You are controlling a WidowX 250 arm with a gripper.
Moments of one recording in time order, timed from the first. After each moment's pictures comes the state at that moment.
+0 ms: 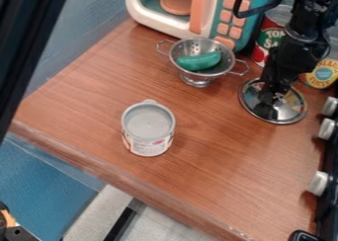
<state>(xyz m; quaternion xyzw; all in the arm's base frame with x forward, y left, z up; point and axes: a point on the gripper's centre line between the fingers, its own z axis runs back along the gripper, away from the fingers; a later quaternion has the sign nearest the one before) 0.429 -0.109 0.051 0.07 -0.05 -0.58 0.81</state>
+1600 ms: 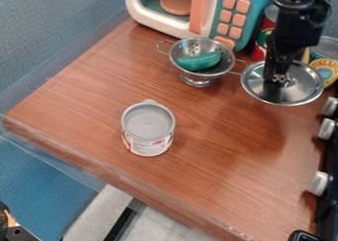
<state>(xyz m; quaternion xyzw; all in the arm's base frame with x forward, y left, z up) 0.384 -0.110 0.107 0.00 -0.12 -0.59 0.80</state>
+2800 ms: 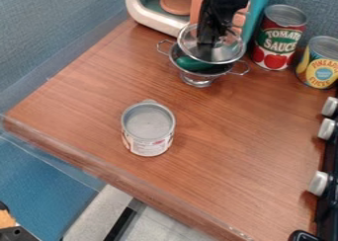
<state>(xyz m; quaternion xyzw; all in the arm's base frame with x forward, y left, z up) 0.410 0.007 0.102 0.09 -0.05 -0.40 0.91</state>
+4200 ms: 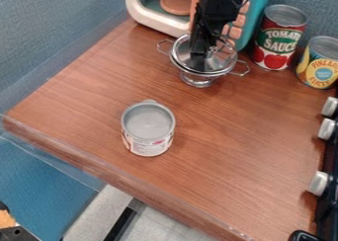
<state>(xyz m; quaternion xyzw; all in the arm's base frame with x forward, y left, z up) 0.407 0.006 0.082 0.06 -0.05 -0.43 0.90</state>
